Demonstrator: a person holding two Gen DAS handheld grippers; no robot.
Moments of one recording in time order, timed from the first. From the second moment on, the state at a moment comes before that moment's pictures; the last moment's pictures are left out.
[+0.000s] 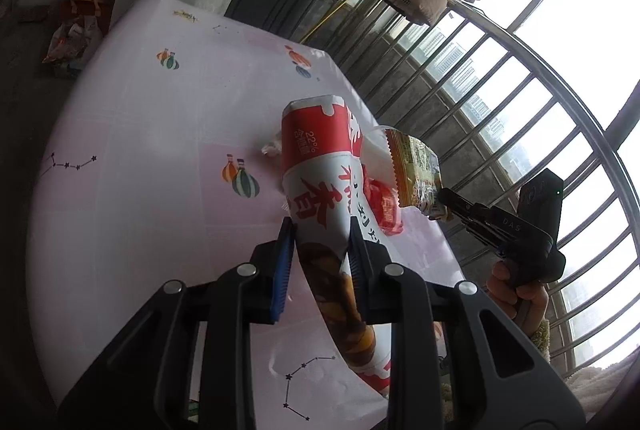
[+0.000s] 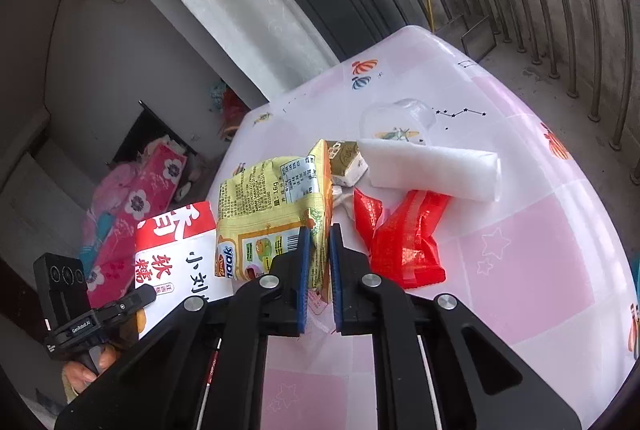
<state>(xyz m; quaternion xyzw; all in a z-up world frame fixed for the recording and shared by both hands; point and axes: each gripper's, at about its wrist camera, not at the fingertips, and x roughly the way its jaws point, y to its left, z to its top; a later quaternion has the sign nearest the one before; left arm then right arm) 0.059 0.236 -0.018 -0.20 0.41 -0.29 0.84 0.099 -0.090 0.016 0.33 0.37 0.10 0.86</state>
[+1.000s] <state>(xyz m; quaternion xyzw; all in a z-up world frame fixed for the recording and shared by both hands) 0.036 -0.250 0.016 0.10 0.40 -0.58 0.70 -0.200 -0.368 -0.051 0.45 0.25 -0.43 0.74</state>
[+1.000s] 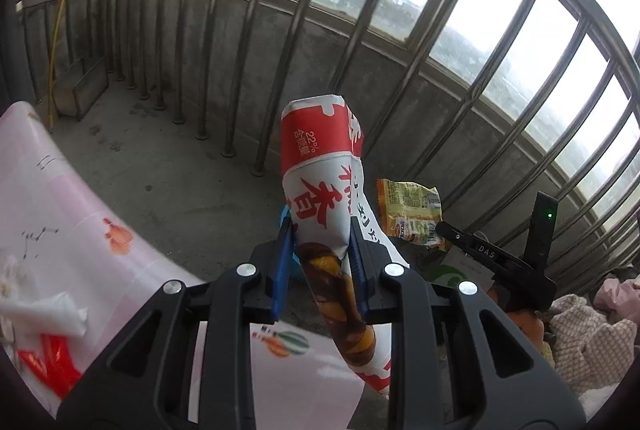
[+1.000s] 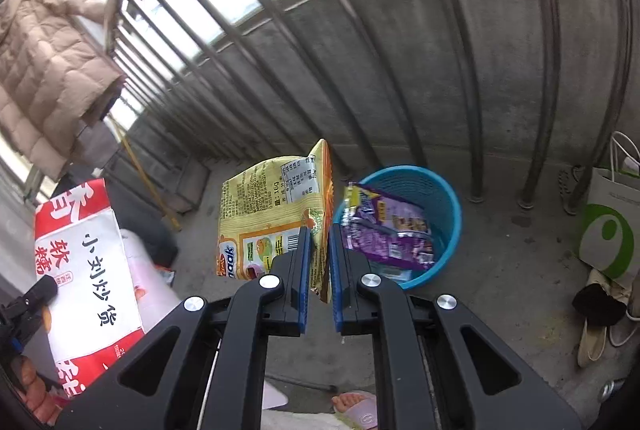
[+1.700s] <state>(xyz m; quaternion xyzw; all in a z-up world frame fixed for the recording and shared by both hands) 0.032 -0.525 -0.192 0.27 0.50 -0.53 0.63 -0.211 -0.496 -0.257 0.54 0.31 -0.51 0.59</state>
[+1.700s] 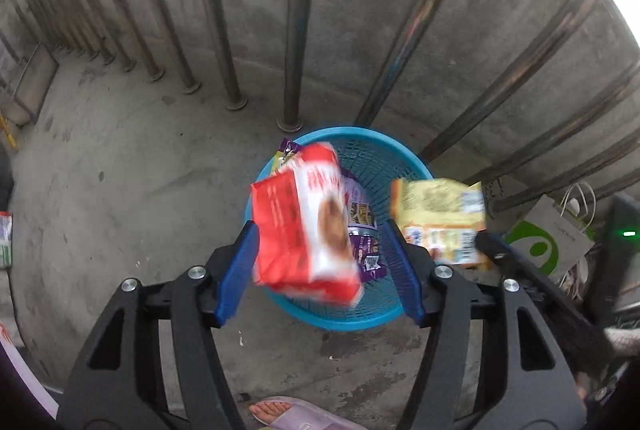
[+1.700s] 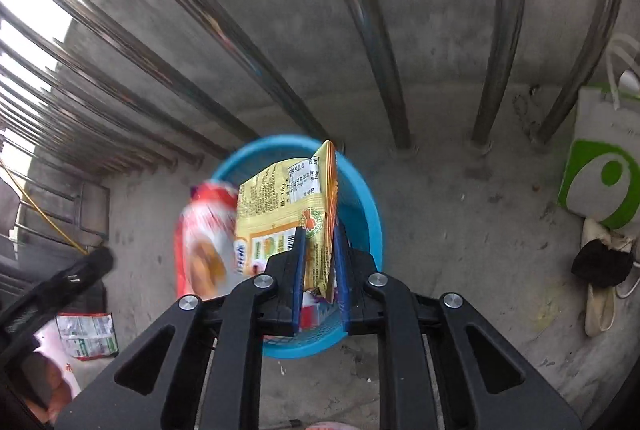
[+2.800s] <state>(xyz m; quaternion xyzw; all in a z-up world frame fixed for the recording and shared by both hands) 0.118 -0.108 -0.008 0.11 0.44 -0.36 0.82 -0.069 -0.514 -0.357 0.48 0.52 -0.39 0.59</state>
